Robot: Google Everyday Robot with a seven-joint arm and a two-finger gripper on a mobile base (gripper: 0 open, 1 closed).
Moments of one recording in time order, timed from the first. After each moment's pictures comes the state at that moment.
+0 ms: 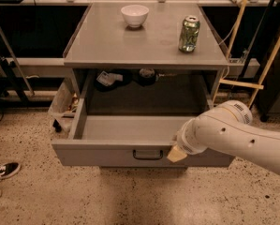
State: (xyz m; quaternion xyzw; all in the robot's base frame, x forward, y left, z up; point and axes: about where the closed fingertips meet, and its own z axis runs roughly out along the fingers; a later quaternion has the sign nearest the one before) arm 0.532 -0.139 0.649 -0.49 0.84 -0.02 0.25
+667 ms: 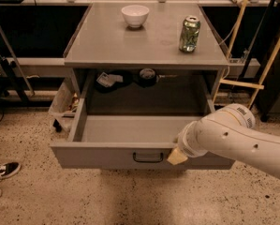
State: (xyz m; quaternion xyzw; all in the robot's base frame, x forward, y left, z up) arm 0.523 -0.139 0.649 -0.48 0.84 -0.02 0.25
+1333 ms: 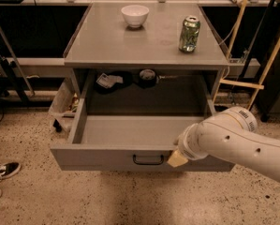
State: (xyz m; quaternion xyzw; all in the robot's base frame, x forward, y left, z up) arm 0.514 -0.139 0.649 -0.47 0.85 -0.02 0.25
